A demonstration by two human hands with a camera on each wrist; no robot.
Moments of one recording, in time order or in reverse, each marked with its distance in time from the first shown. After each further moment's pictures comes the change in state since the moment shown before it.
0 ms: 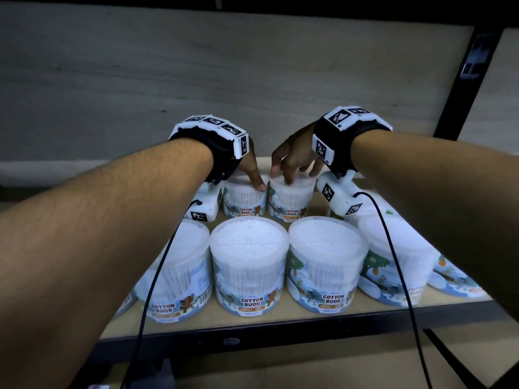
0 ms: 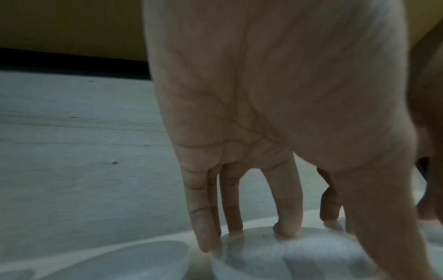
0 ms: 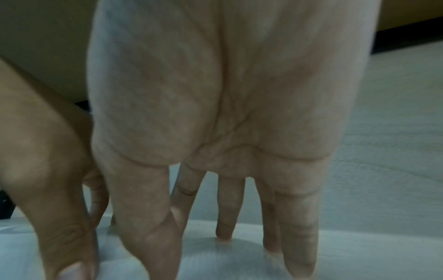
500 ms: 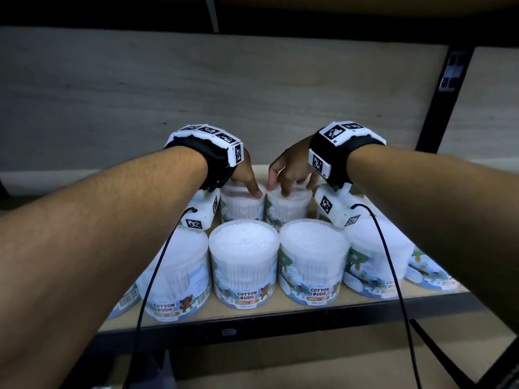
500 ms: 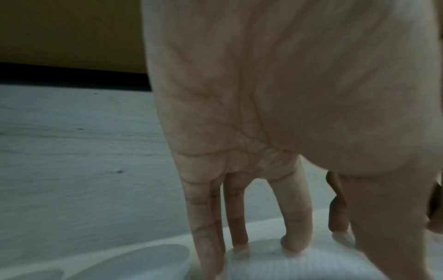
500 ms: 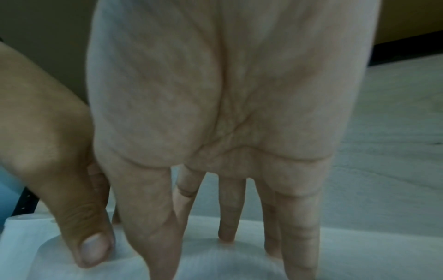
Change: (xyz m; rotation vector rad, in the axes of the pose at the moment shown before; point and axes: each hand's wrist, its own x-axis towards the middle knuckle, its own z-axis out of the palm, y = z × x) left_hand -0.028 0.007 0.002 -0.034 0.010 0.007; right_hand -0.025 0.003 0.005 0.015 0.019 -0.030
